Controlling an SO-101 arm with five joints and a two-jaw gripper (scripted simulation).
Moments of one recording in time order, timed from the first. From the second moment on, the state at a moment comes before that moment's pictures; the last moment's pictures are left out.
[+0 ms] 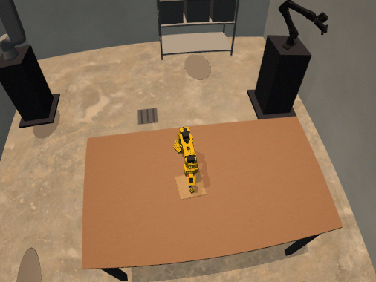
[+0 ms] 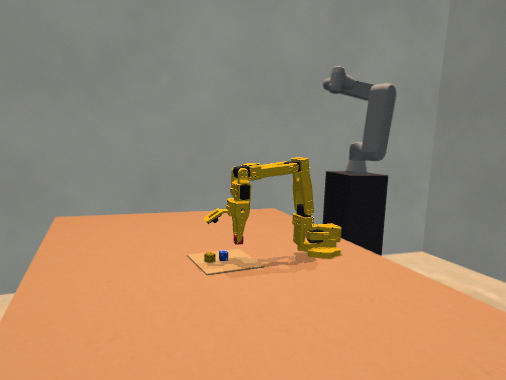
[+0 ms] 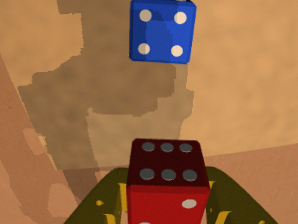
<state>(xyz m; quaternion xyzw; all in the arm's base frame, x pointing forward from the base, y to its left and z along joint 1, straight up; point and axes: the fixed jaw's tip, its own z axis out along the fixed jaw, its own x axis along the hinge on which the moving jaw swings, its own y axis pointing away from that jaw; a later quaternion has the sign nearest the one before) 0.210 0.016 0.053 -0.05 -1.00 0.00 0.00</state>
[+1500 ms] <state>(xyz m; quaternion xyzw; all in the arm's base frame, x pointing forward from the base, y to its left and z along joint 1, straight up) 0.212 0.016 0.039 -0.05 -1.00 0.00 0.00</state>
